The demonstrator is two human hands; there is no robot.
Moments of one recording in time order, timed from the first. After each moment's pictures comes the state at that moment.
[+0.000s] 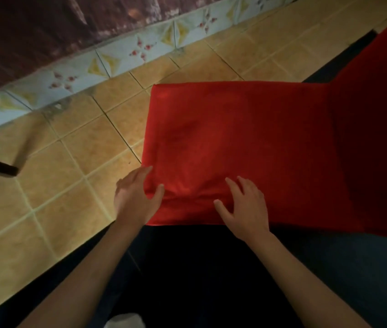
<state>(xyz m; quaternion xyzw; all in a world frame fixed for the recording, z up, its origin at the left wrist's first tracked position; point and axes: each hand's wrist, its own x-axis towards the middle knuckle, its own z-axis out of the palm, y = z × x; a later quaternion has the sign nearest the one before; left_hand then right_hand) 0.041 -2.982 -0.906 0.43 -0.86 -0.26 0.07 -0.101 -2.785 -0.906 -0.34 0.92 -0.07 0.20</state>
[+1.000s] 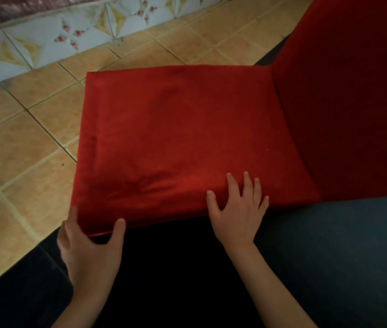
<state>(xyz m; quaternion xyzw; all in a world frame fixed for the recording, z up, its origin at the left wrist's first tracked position) 0.077 -2.894 -0.946 0.59 -0.69 -0.40 0.16 -0.088 -2.730 -0.941 -0.12 0.99 -0.12 0.01</state>
